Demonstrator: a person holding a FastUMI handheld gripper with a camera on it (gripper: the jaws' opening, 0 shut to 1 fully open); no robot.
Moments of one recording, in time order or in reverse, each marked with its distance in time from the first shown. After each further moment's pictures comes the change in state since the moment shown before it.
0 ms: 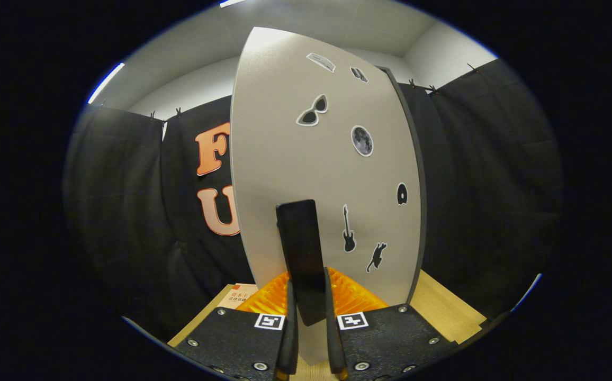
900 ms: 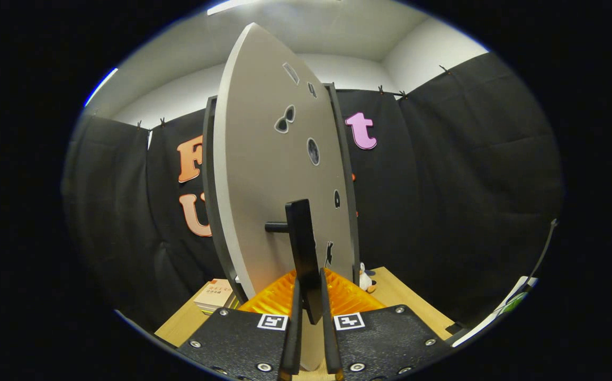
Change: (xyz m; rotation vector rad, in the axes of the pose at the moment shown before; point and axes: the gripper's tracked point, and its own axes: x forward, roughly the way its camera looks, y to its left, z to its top) arm -0.051 -0.093 0.008 0.040 -0.019 -0.056
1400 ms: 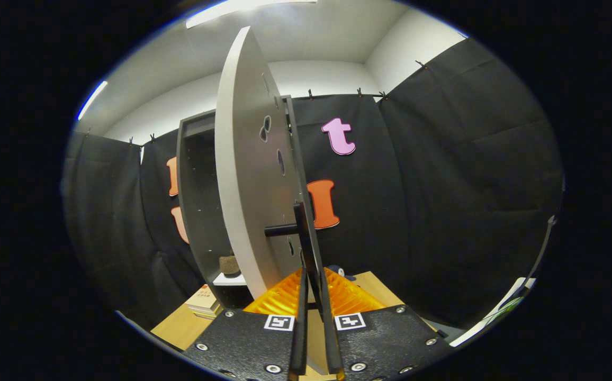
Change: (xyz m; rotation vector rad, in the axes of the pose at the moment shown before) arm -0.013 -0.114 0.013 0.004 -0.044 -0.033
